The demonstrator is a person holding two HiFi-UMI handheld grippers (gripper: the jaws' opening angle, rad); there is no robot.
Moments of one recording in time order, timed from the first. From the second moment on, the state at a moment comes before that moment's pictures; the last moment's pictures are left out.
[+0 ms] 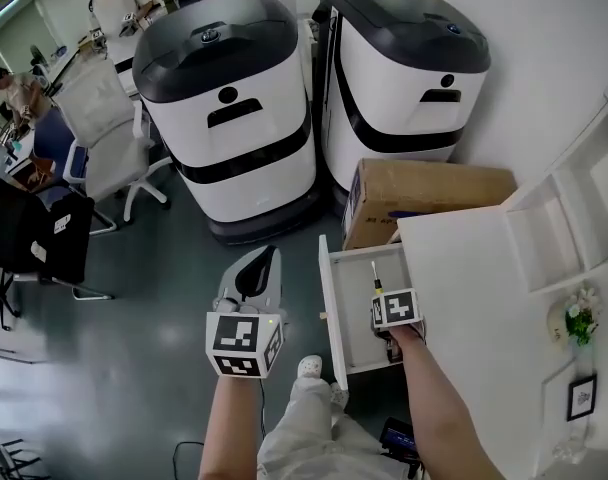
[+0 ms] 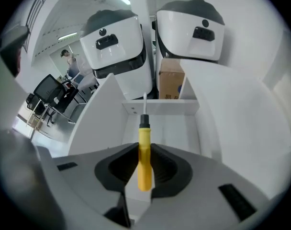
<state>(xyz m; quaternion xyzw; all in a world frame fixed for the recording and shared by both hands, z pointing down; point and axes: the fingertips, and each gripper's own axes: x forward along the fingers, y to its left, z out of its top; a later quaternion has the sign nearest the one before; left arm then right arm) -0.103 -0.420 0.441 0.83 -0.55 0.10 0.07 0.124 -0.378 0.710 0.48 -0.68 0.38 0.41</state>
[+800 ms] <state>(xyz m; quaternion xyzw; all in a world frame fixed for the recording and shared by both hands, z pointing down) -0.085 -0.345 0.331 0.83 -0.55 0.03 -0.01 0.129 -0.341 0.538 0.53 -0.76 0.24 0.30</state>
